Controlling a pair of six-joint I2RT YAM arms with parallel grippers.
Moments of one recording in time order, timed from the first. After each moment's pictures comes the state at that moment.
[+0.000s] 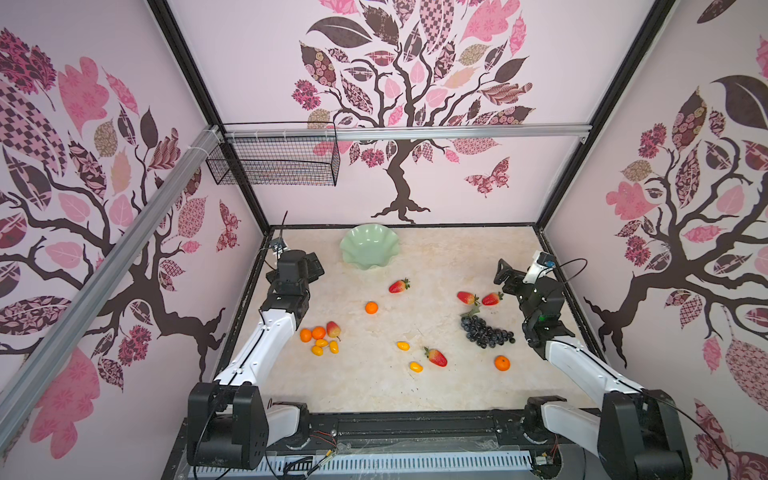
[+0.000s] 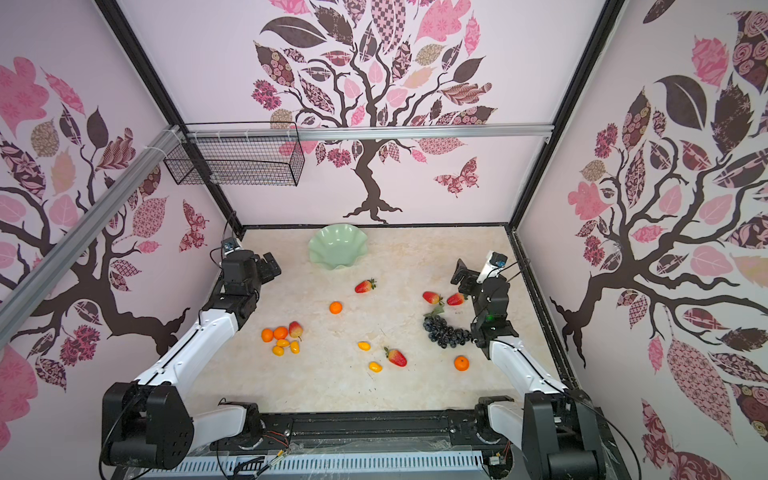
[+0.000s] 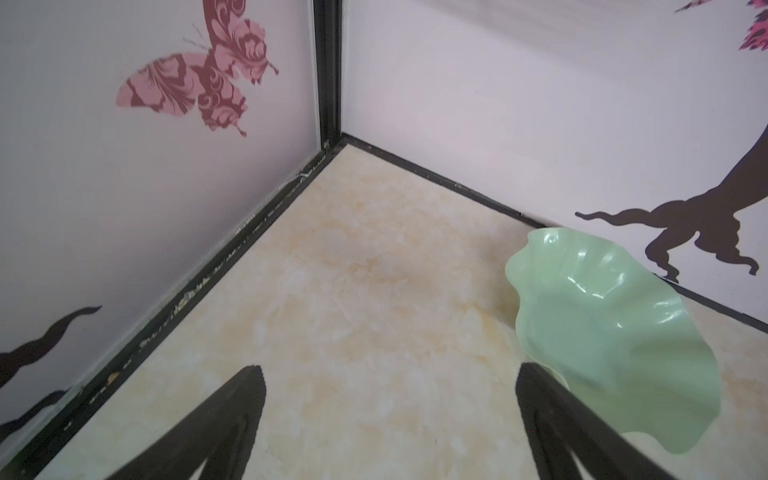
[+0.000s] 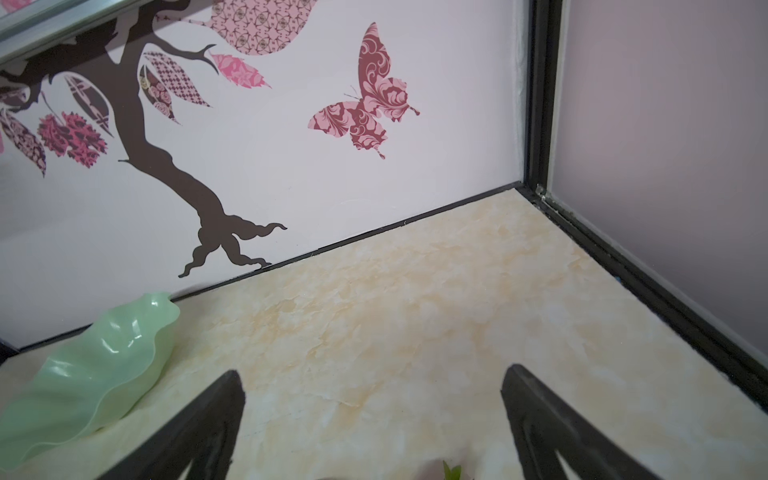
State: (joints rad) left arm -0.08 1.25 0.88 -0.13 -0.37 -0.38; right arm 0.04 1.11 0.51 0.44 0.12 0.38
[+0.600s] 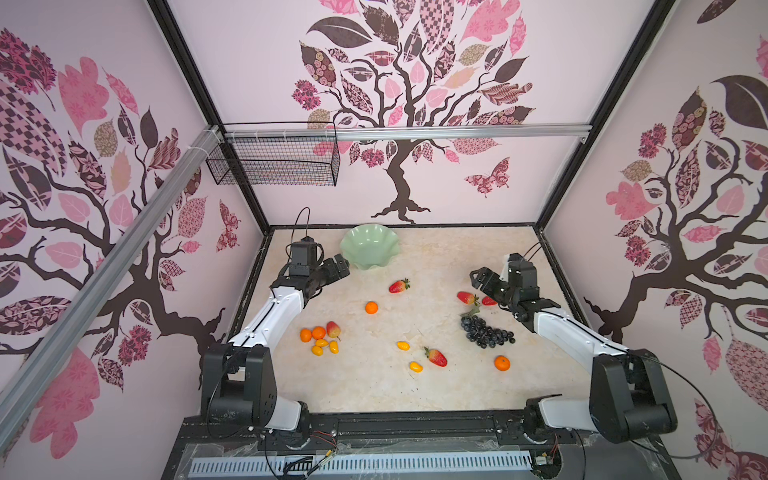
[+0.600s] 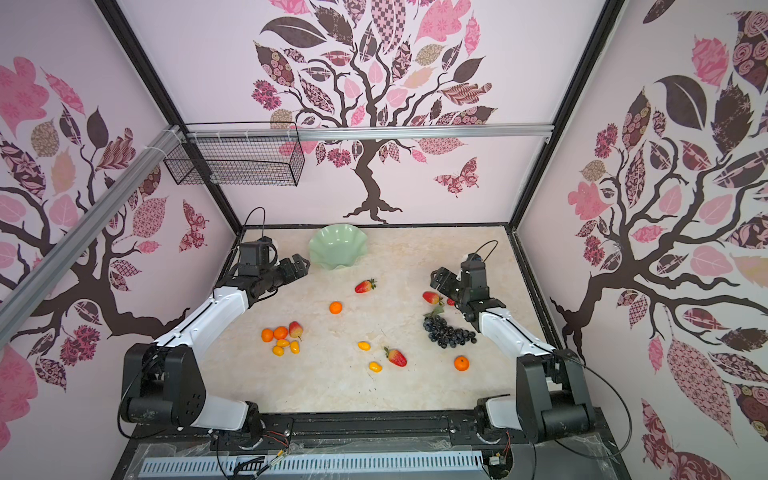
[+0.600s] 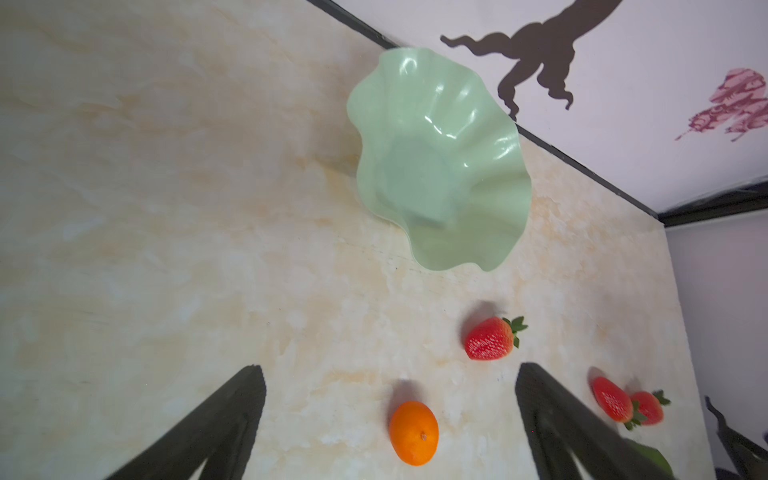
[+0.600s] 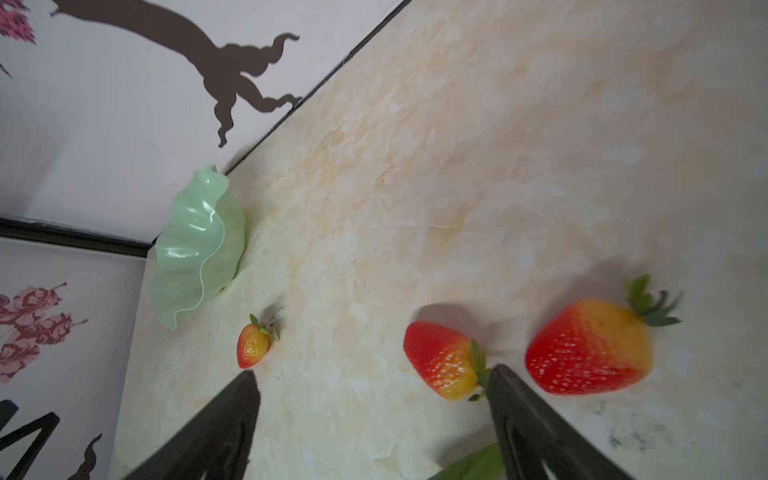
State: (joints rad) left arm -0.10 1.46 1.04 -0.29 0.21 -0.50; right arm 0.17 1.37 0.75 0.03 -0.17 0.70
